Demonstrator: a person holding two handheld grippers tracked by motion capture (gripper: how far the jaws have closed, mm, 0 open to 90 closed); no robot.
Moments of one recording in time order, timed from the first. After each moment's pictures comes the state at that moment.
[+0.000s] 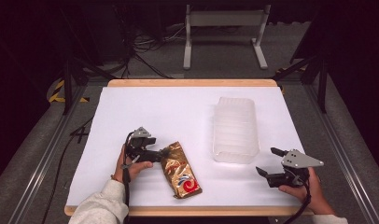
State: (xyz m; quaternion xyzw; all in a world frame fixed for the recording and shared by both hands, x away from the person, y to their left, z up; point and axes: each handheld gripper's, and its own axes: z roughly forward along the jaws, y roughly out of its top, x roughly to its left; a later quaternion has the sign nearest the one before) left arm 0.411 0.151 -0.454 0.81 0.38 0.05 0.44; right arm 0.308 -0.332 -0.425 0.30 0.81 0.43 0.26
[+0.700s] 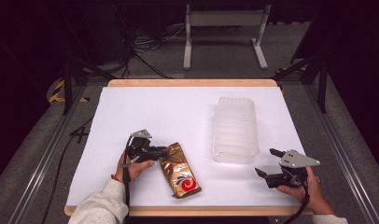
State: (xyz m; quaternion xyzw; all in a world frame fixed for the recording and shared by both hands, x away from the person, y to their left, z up) left arm 0.411 0.153 -0.456 0.82 0.35 -0.03 0.44; right arm 0.310 -0.329 -0.428 0.31 0.82 0.41 0.26
